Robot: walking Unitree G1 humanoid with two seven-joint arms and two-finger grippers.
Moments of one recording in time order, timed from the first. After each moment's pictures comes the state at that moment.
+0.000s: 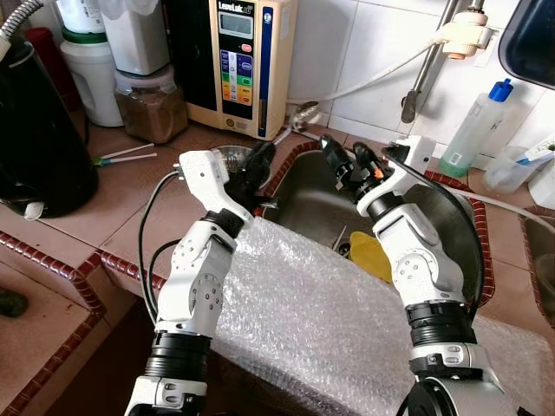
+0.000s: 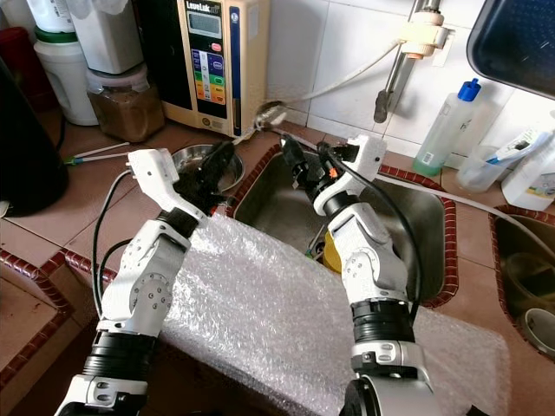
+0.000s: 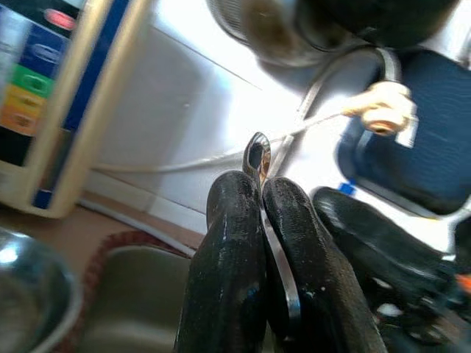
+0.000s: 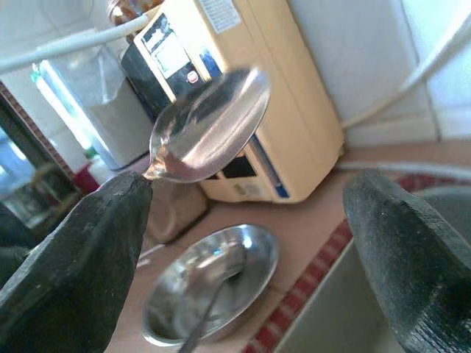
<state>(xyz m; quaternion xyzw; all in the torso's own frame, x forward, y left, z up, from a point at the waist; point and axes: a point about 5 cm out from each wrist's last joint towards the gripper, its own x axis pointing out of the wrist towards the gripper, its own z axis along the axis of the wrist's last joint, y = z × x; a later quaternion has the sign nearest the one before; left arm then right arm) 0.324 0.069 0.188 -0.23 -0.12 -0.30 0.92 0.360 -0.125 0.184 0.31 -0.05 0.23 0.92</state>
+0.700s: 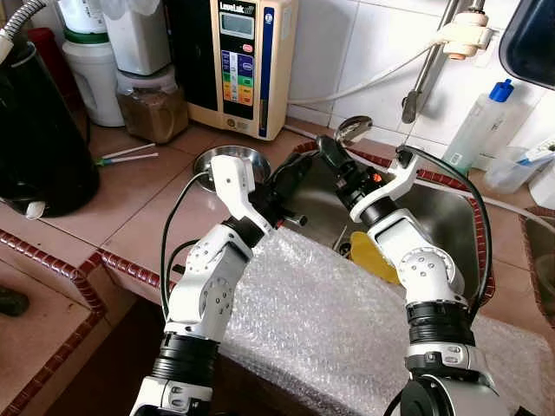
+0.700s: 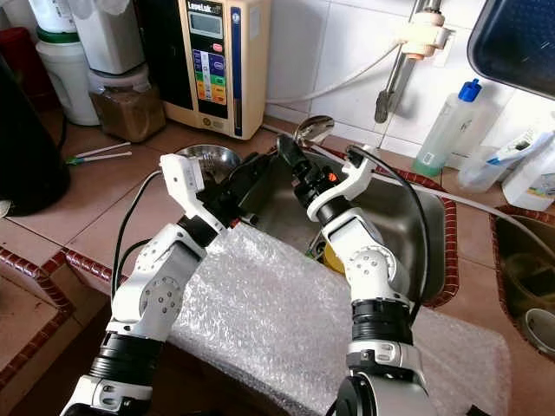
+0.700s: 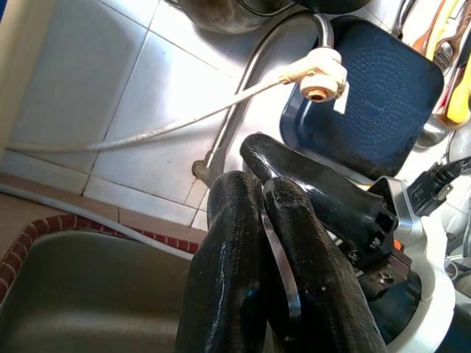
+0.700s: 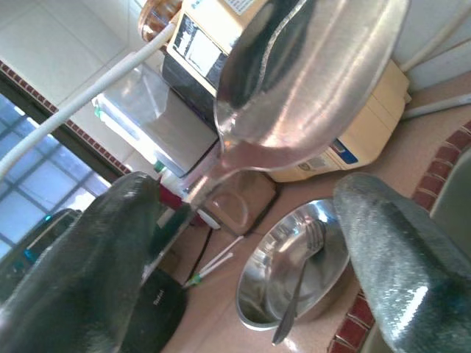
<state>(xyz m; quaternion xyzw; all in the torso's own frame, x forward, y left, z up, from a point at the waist) 0.317 0.053 0.184 -0.23 -0.10 -0.37 0.90 0.357 -0.116 0.186 0.44 -0.01 0.27 0.86</state>
